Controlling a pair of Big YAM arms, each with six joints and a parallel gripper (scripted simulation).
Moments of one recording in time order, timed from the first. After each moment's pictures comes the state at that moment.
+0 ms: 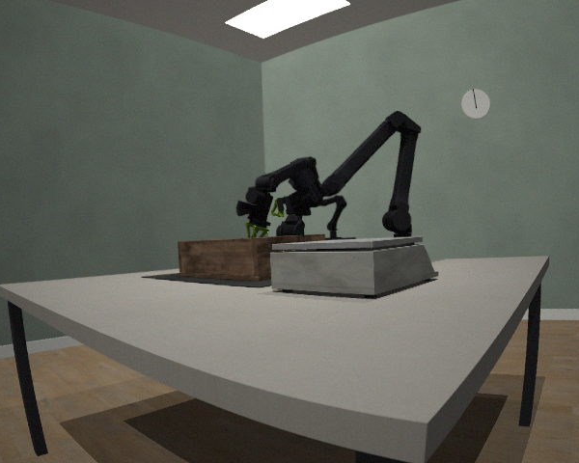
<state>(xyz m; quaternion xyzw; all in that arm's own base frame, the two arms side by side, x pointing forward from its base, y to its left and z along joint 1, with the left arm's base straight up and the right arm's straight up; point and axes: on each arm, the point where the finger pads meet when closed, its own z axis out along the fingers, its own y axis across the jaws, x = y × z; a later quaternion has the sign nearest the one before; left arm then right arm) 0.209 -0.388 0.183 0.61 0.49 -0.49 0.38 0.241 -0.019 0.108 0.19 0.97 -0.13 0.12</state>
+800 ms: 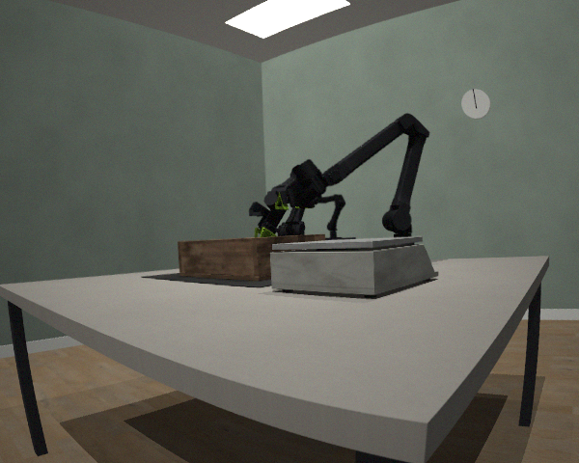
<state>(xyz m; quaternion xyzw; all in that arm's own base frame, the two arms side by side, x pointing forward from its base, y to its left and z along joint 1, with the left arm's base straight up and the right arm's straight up) 0.204 -0.373 0.204 0.62 0.51 -0.48 0.36 0.240 0.009 0.088 0.22 0.93 -0.08 0.29</state>
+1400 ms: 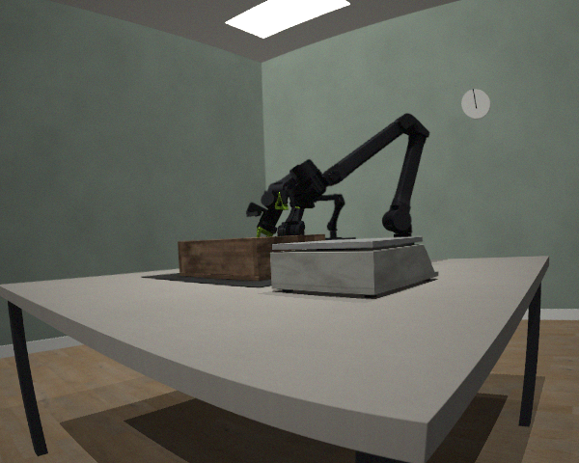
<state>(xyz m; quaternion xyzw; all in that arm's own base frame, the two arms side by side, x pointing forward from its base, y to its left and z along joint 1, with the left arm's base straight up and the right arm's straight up) 0.204 -0.373 0.204 0.62 0.51 -0.48 0.36 0.232 0.004 0.089 0.31 0.92 -0.08 0.24</state>
